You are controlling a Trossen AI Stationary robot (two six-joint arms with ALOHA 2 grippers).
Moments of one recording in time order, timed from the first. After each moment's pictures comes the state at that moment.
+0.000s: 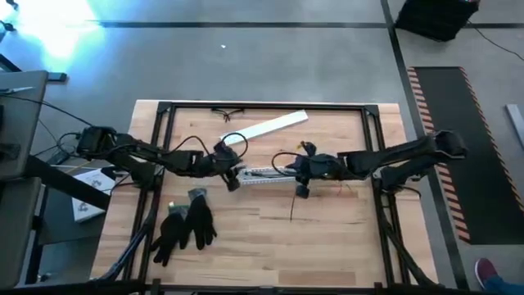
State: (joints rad) left arm 0.01 1.41 0.63 0.10 -0.50 -0.17; right arm 0.14 1.37 0.82 -0.04 0.27 0.09
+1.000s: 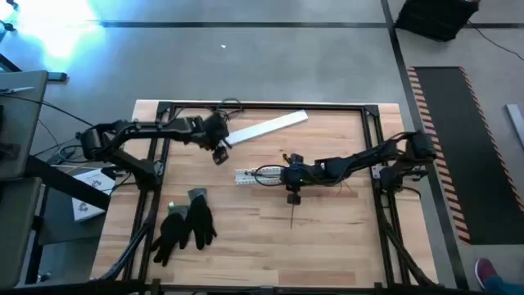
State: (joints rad) left arm 0.38 1.40 0.79 -0.59 -0.10 -0.14; right arm 0.06 1.73 0.82 0.08 0.17 0.03
